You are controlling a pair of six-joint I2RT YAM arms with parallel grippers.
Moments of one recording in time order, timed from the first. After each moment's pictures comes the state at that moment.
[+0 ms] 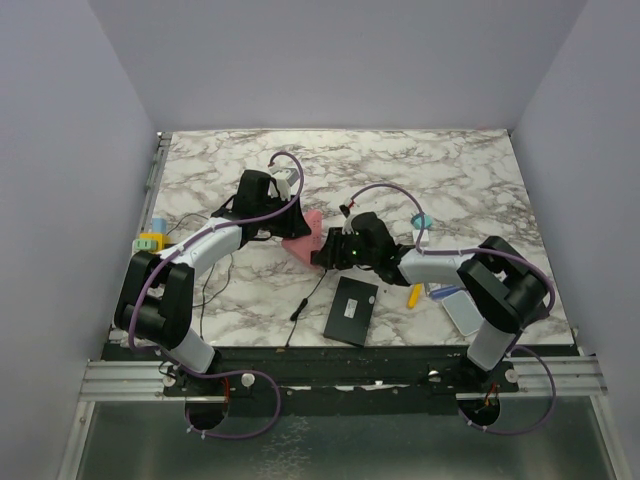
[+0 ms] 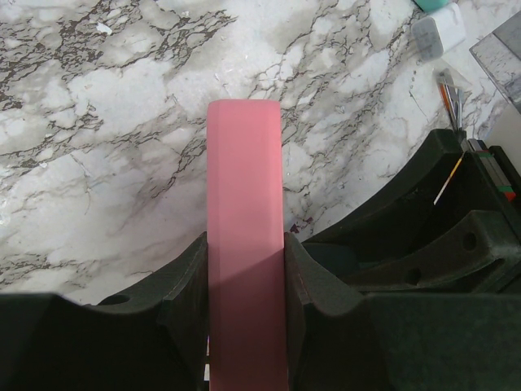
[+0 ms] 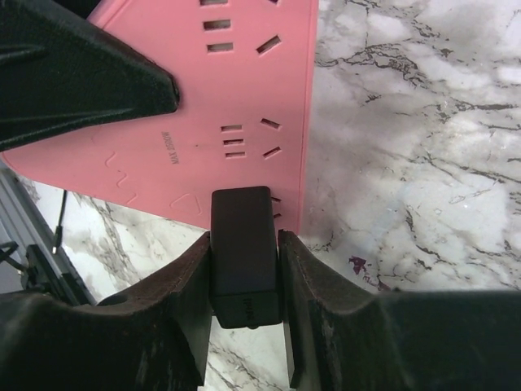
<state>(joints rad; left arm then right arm) -0.36 1.57 0.98 -0.13 0.48 -0.24 0.77 1.74 0.82 0.39 -0.20 0.62</state>
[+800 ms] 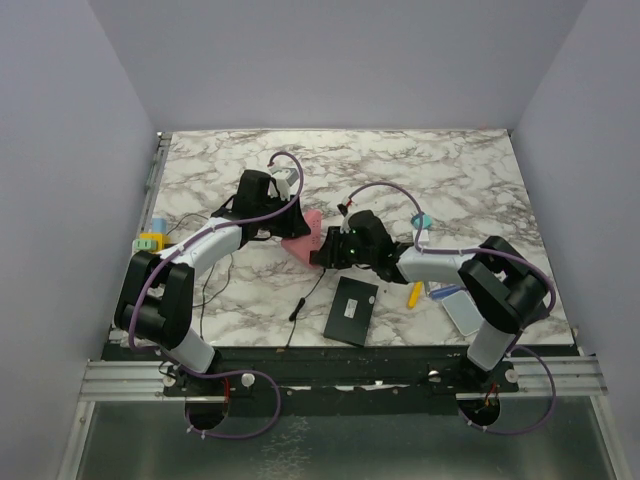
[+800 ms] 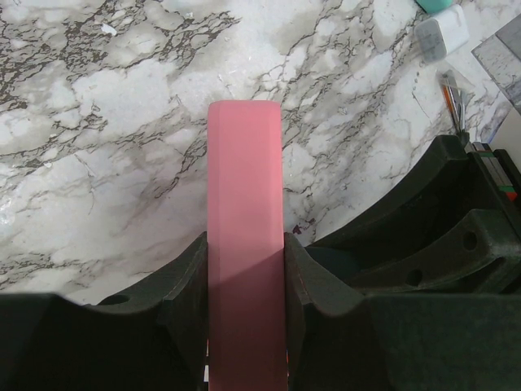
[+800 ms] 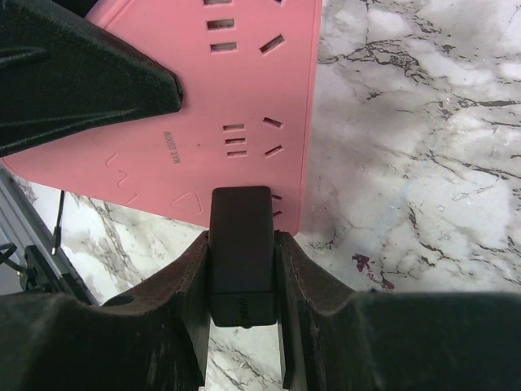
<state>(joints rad) -0.36 1.57 0.98 -0.13 0.48 -0.23 0.77 1.74 0.85 0.34 -0.18 0.64</state>
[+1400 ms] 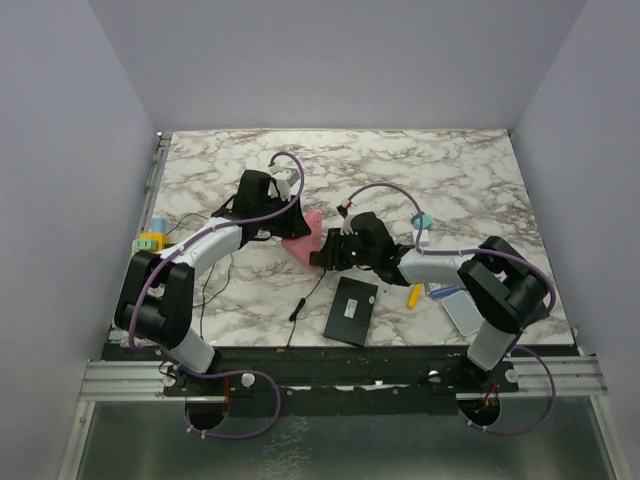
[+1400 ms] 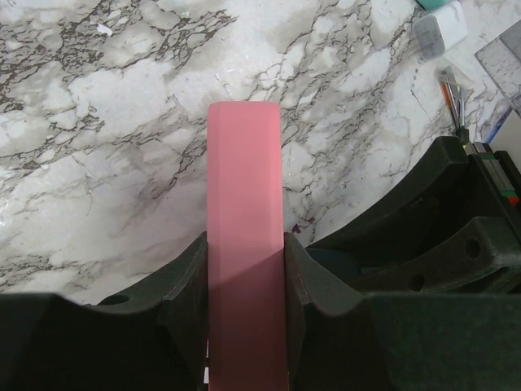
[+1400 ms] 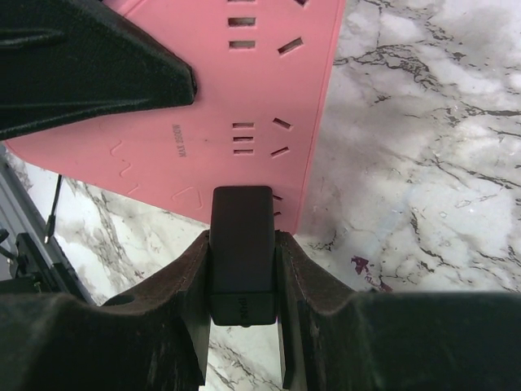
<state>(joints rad) -0.36 1.57 0.98 -0.12 0.47 -0.23 0.78 1.74 0.85 0.35 -0.20 0.59</state>
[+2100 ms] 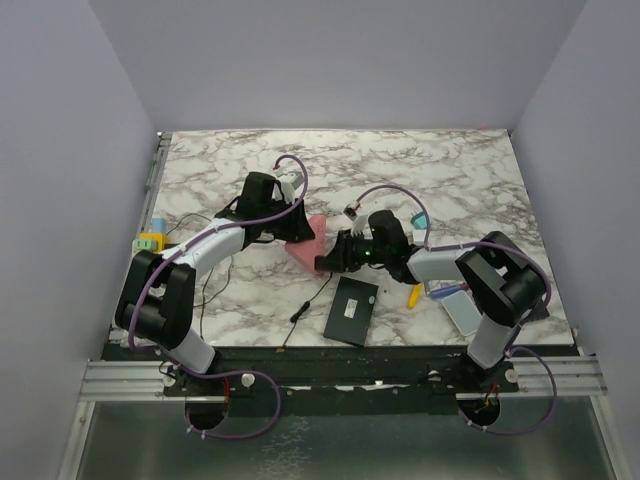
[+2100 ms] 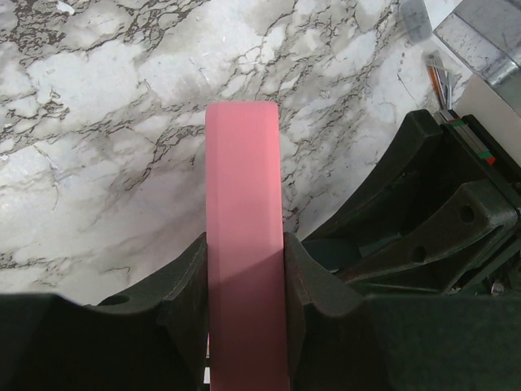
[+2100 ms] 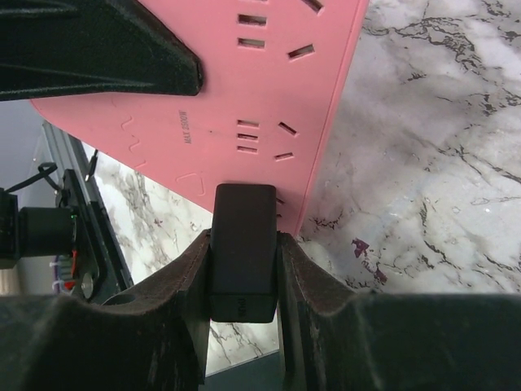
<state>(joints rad) -0.37 1.57 0.98 -0.15 0.49 -0.24 0.66 1.76 0.75 0.52 -0.52 0.53</state>
